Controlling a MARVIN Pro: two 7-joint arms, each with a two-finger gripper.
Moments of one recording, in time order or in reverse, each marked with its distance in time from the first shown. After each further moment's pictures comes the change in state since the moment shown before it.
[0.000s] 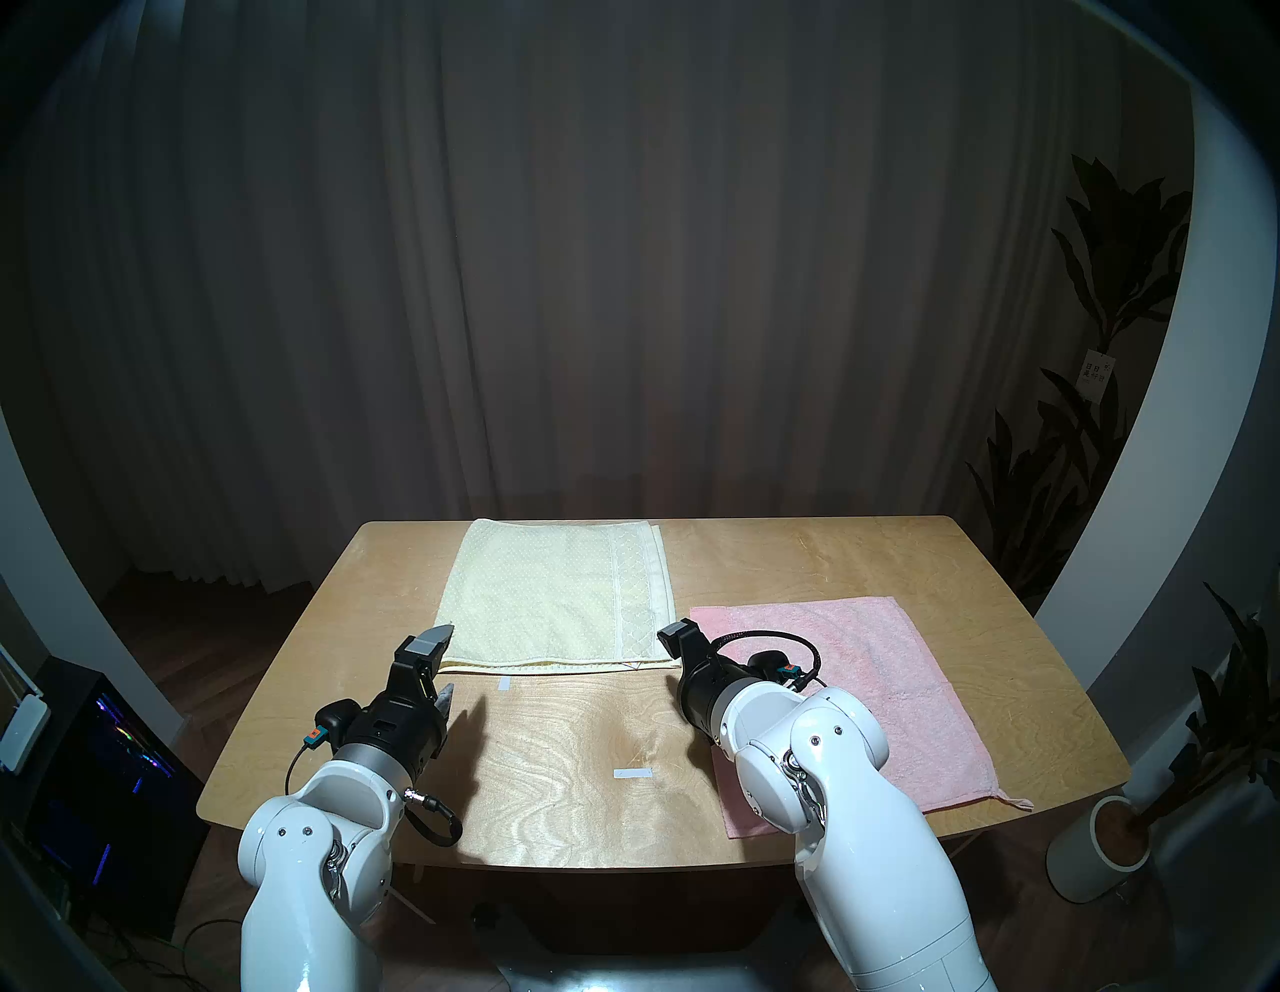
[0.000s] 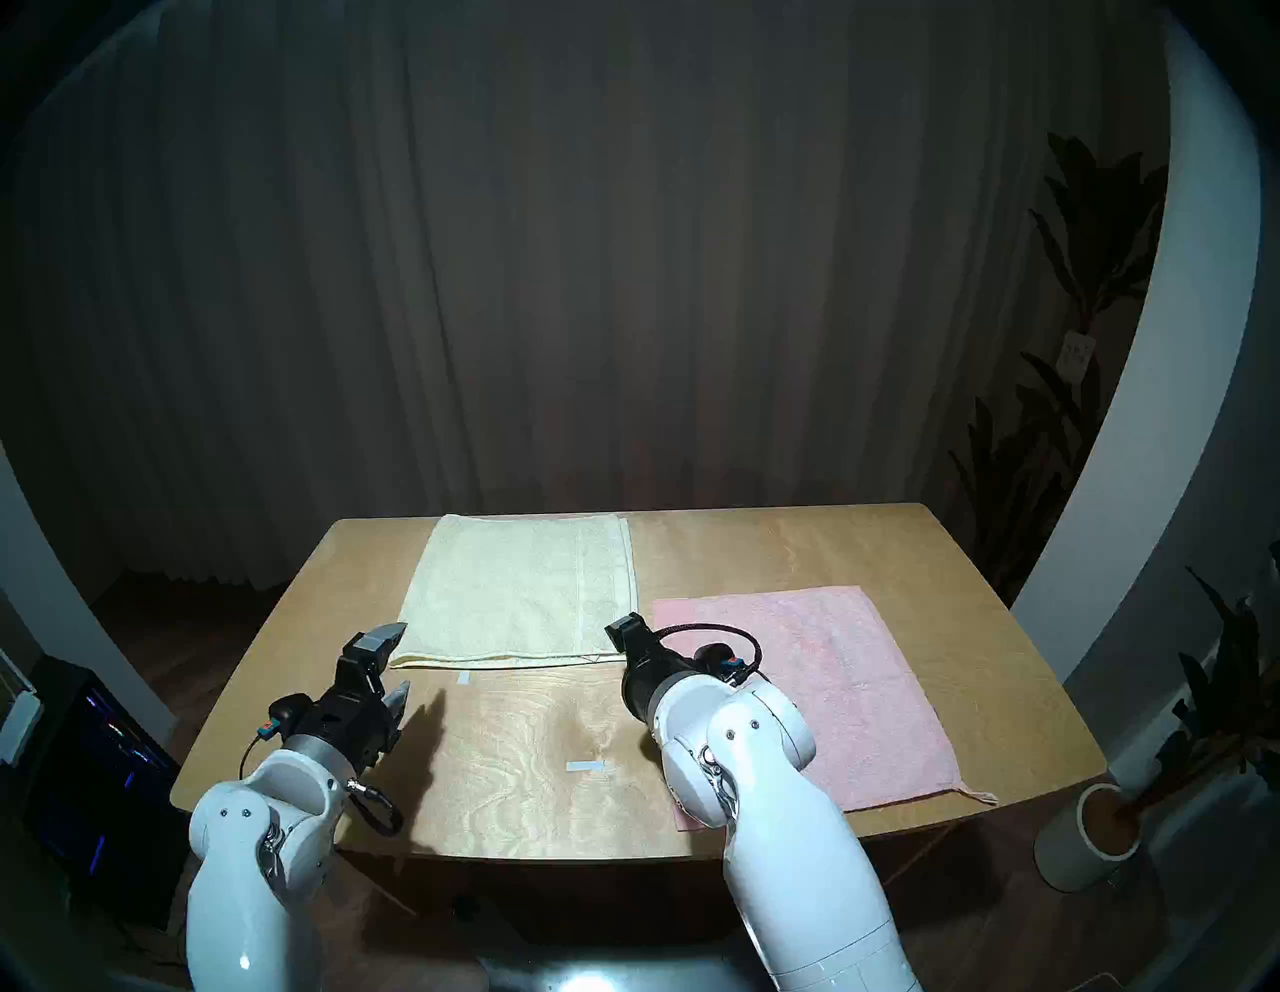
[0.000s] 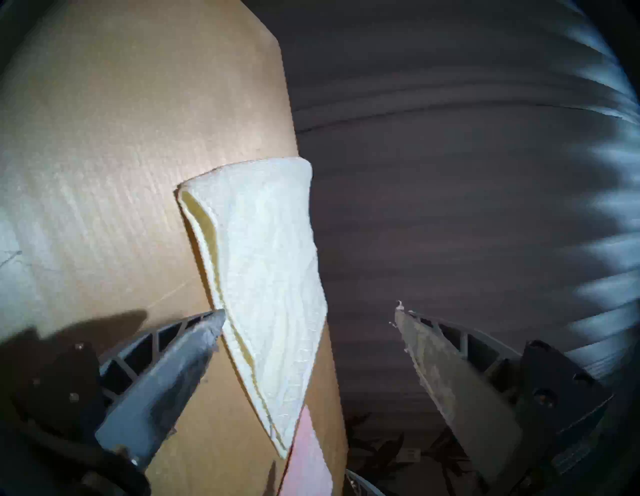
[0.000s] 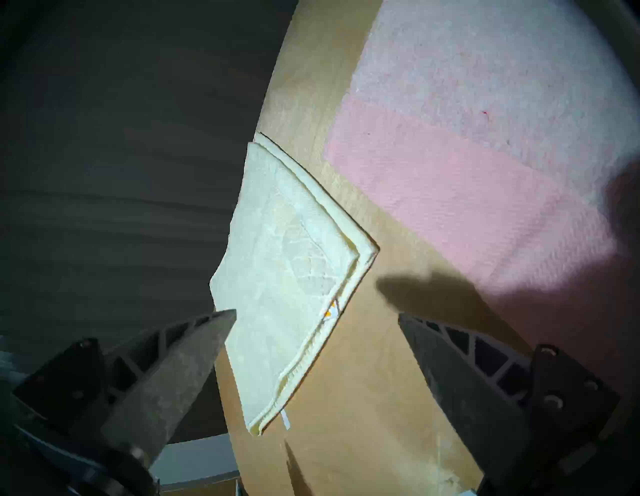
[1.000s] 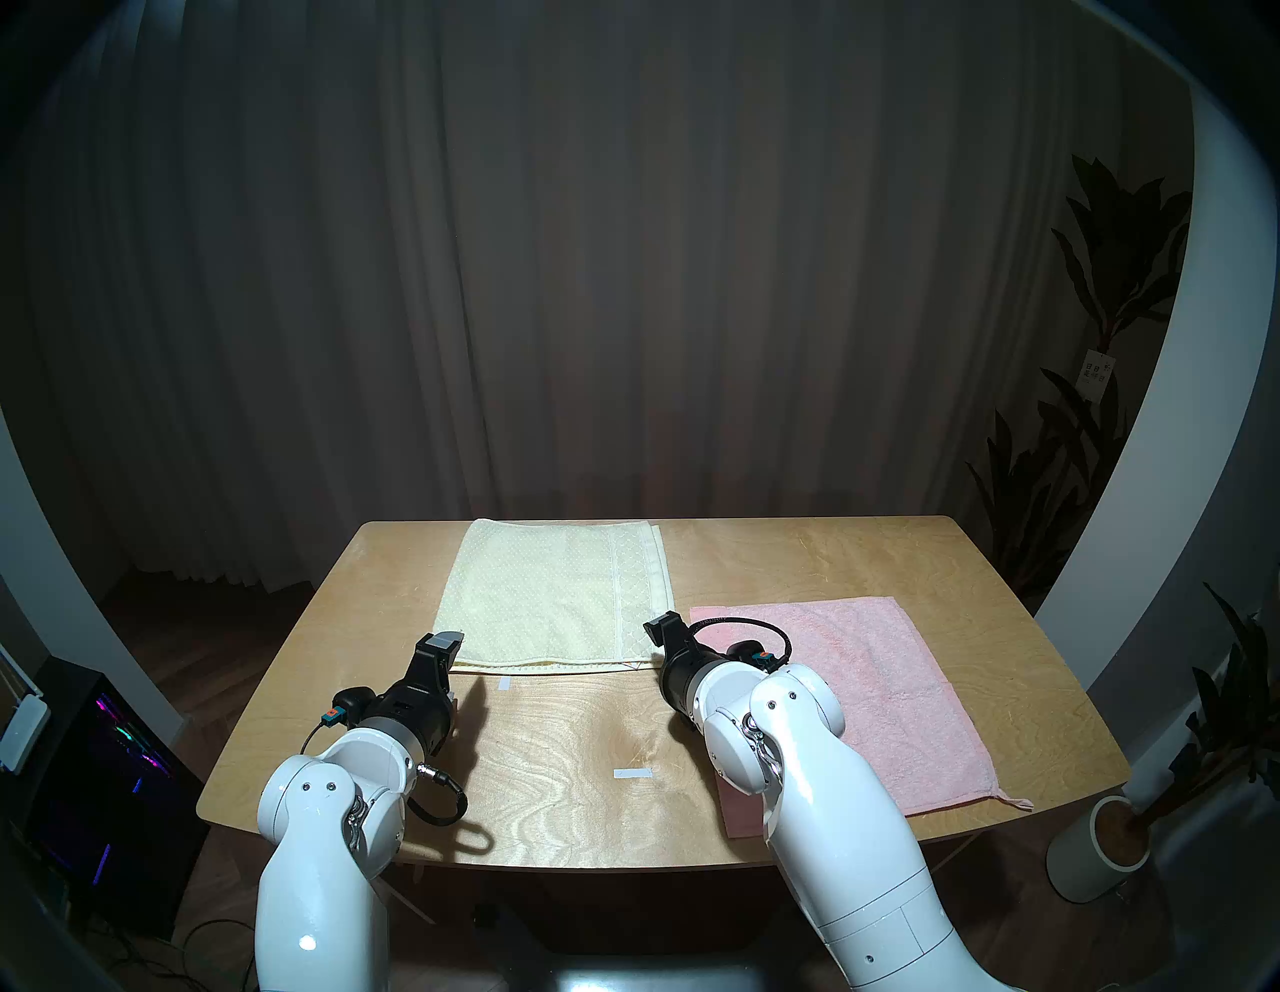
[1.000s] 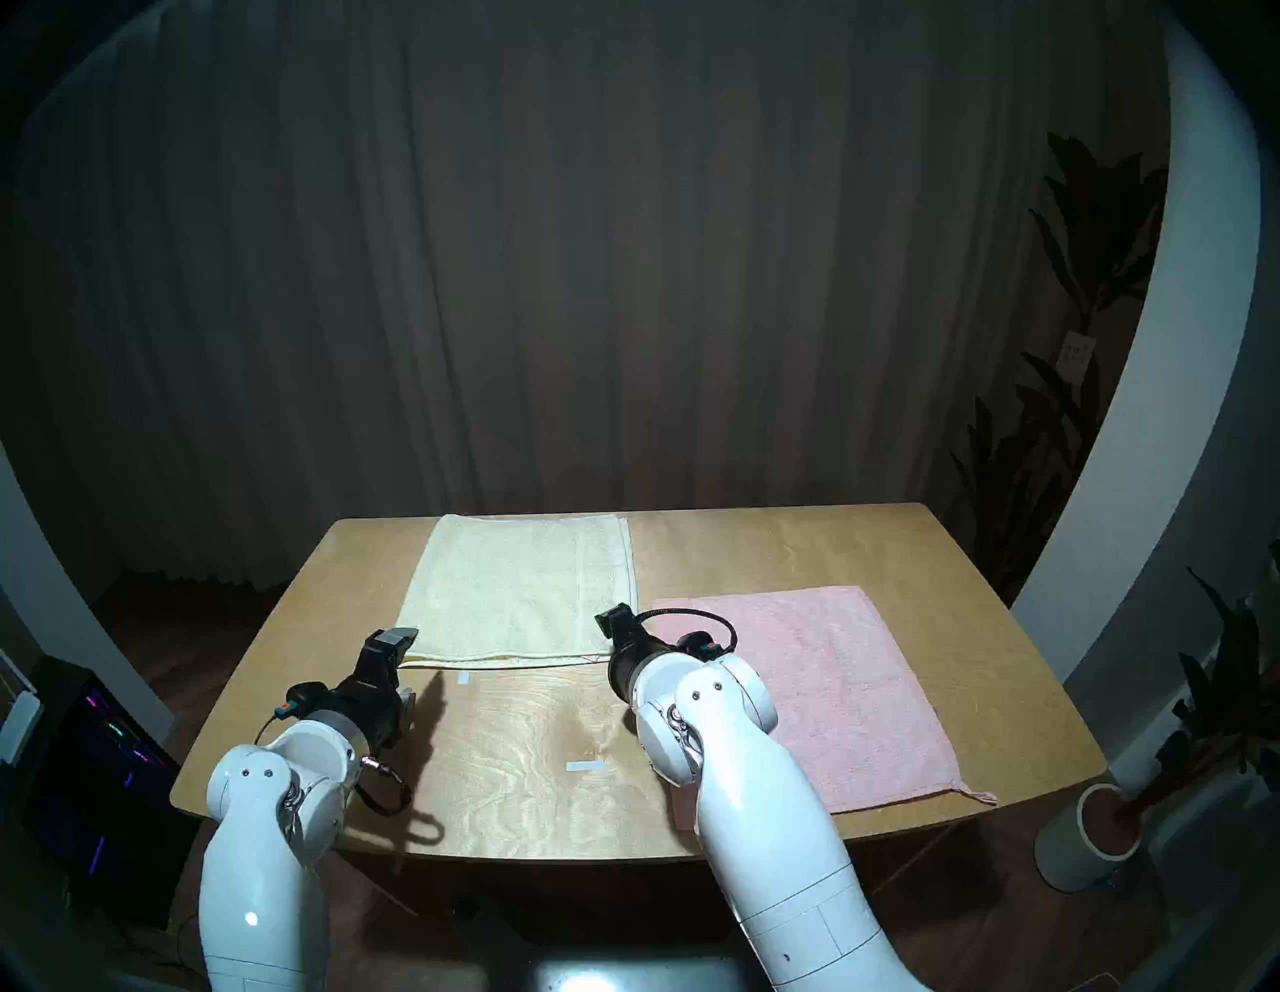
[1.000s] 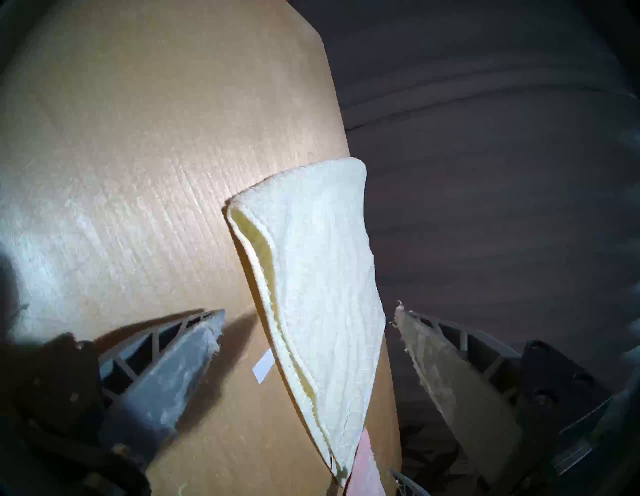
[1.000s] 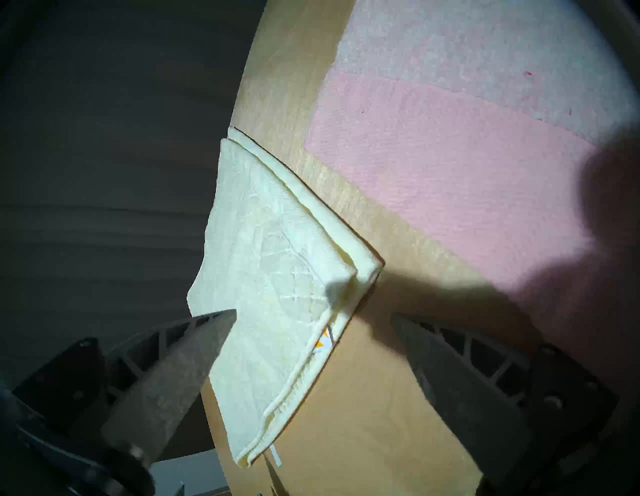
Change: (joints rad) left arm -0.130 0.043 0.009 0.119 0.029 -0.010 0.153; right arm 0.140 -0.036 -0.024 0.163 0.039 -0.048 -0.039
